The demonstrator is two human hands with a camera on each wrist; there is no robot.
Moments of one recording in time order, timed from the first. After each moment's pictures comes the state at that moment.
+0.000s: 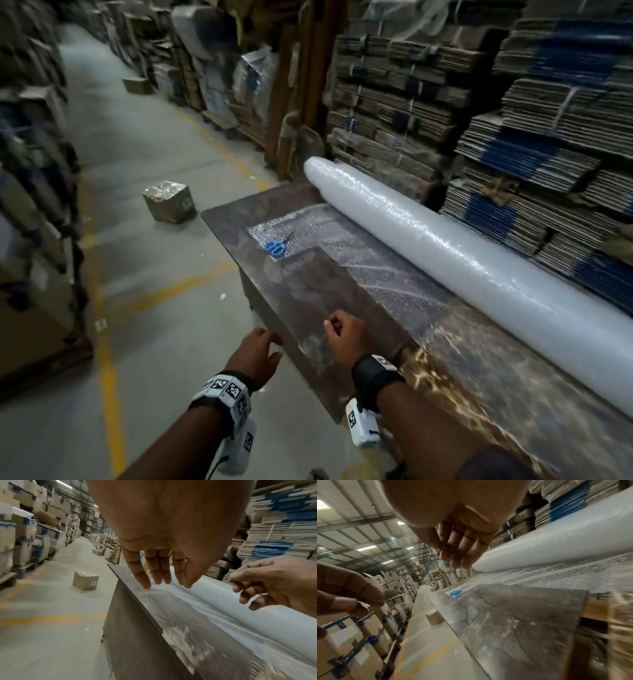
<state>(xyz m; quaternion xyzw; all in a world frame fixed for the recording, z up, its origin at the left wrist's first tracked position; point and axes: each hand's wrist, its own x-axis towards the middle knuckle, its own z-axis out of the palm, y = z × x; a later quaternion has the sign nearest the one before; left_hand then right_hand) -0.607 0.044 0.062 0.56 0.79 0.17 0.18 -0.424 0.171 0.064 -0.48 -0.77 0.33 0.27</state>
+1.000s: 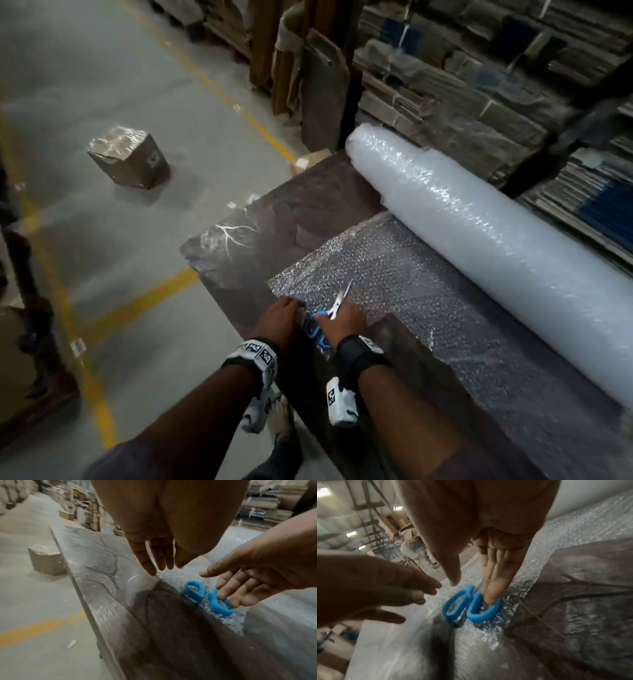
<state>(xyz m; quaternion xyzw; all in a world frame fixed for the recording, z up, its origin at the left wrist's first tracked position) -0.935 0.432 -0.028 0.58 0.75 0.10 0.30 -0.789 0.488 -0.008 -0.67 -0.65 0.36 0.03</state>
